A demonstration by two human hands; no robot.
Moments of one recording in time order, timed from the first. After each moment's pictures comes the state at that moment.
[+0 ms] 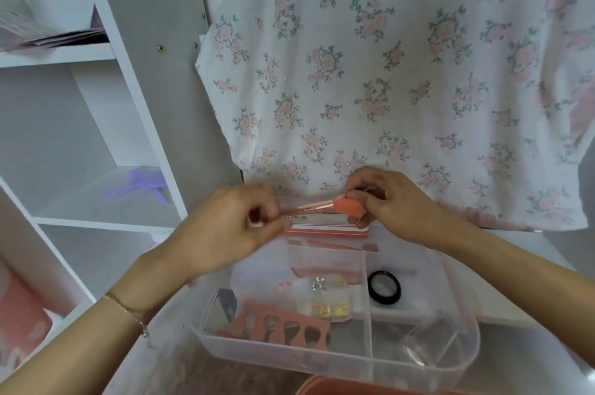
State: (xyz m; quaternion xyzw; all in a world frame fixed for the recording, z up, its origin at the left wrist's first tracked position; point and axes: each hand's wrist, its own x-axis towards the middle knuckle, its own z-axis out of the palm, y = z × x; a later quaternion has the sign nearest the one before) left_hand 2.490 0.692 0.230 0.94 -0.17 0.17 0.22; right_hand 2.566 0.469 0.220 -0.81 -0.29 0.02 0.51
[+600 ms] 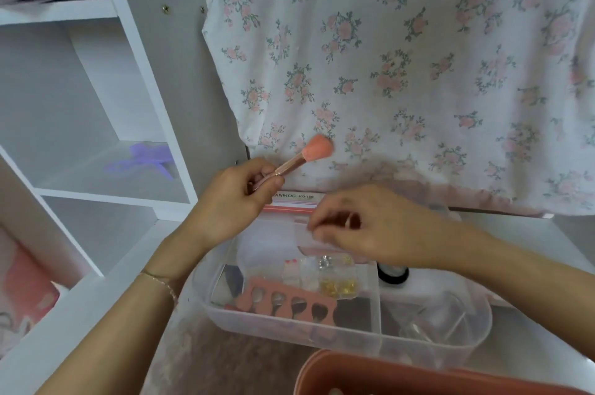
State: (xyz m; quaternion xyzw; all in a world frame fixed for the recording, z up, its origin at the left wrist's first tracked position) left_hand 2.511 0.696 0.206 0.90 -0.08 0.20 0.37; right_hand 2.522 0.489 0.227 -0.85 -0.44 0.05 0.28
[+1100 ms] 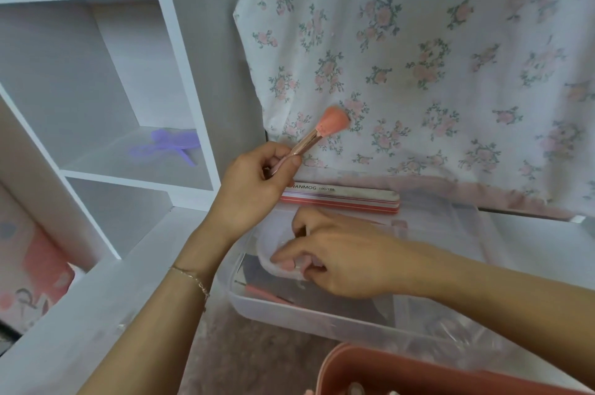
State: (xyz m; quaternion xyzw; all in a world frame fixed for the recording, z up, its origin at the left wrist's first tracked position) left_hand 2.503 0.697 0.202 0.85 -0.03 0.25 0.45; right_hand 2.512 0.542 0.187 -0.83 -0.54 0.03 0.09
